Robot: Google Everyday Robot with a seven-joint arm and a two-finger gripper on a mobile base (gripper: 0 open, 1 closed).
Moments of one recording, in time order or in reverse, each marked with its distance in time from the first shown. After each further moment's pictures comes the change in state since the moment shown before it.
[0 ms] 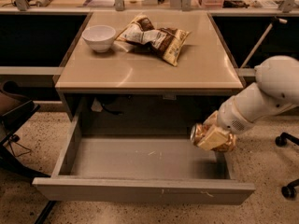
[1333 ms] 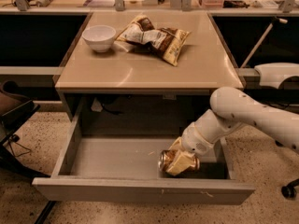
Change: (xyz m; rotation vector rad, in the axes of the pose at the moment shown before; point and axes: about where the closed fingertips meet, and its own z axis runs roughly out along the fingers) arm -0.020 0.062 0.122 -0.304 -0.052 -0.099
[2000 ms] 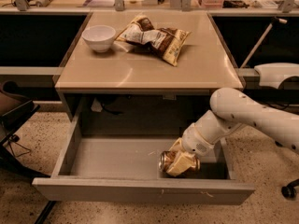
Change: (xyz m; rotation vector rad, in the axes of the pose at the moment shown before) arm 0.000 0.000 0.004 -0.008 -0.001 -0.001
